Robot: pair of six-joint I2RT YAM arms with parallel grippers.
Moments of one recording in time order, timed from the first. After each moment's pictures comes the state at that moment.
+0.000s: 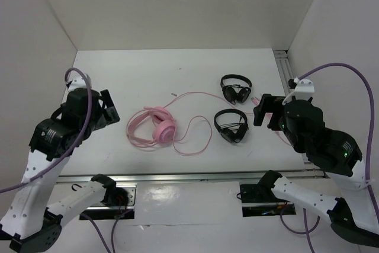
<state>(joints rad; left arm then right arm) -0.39 0.86 1.38 -1.25 -0.47 -0.58 0.74 0.77 1.40 -1.14 0.61 0.46</state>
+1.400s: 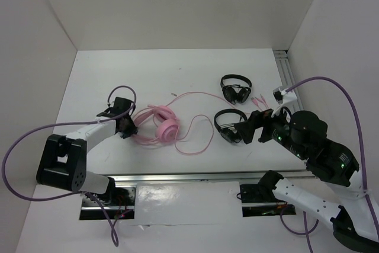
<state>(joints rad) -0.18 1.40 0.68 -0.40 -0.13 -0.72 0.74 0.62 1.21 -0.93 0.18 0.37</state>
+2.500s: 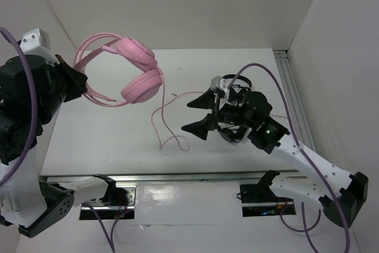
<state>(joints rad) -0.33 1.19 2.22 -1.41 -0.38 -0.50 0.74 0.93 0.86 0.16 -0.61 0.18</state>
